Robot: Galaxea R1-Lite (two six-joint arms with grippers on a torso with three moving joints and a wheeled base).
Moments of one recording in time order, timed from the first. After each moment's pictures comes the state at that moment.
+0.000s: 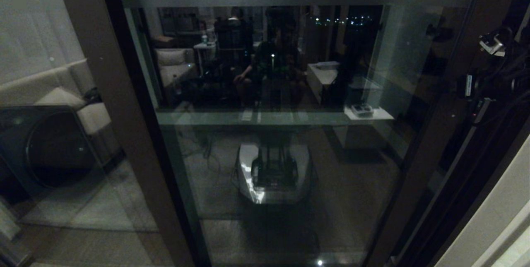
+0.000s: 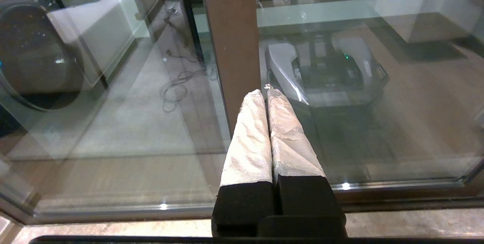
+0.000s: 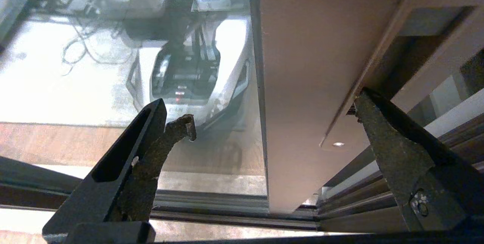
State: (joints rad) left arm 0.00 0.00 -0.03 0.09 -0.04 0.11; right arm -0.28 1.87 -1.56 0.11 0.38 -0.09
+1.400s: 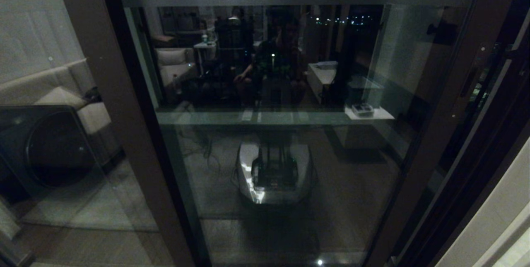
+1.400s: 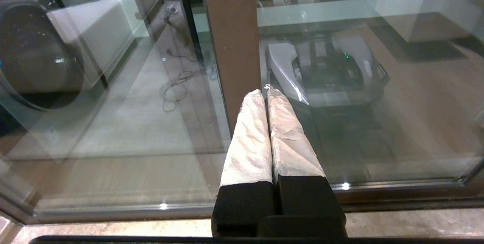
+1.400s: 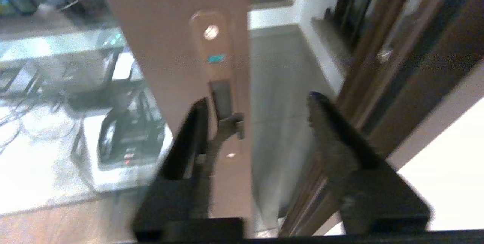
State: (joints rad) left arm 0.00 0.00 -0.03 0.09 -0.04 0.11; right arm -0.44 1.68 -1.57 0.08 0.28 -0.07
